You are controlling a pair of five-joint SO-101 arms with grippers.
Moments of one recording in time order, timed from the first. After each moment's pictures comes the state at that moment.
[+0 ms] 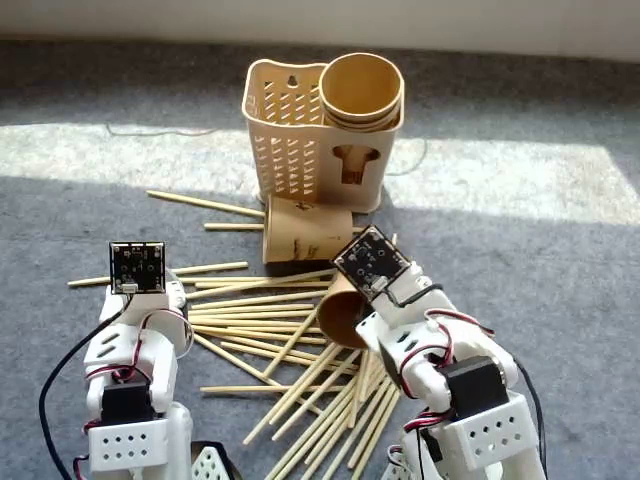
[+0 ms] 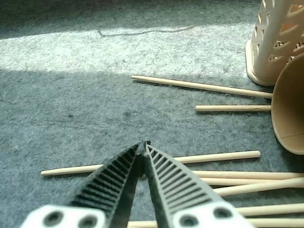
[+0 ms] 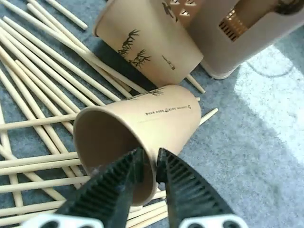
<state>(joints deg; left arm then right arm) -13.4 -98.3 95.0 43.8 -2.3 -23.0 -72.2 58.3 68.0 28.1</state>
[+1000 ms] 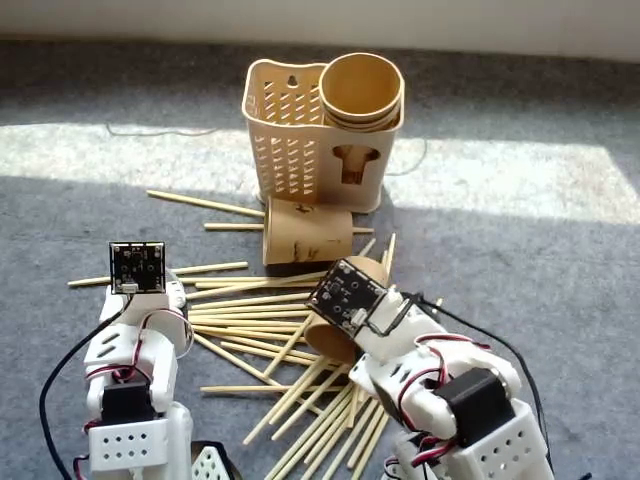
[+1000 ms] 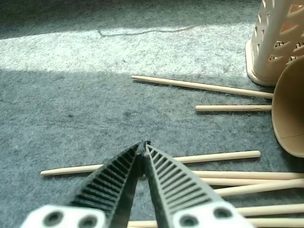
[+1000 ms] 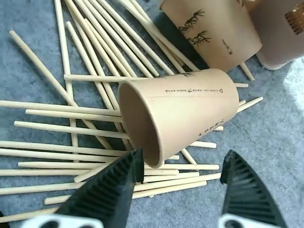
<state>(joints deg) -13.4 -98.3 95.0 43.8 -2.3 -35.2 -72.4 52.7 85.6 28.3</state>
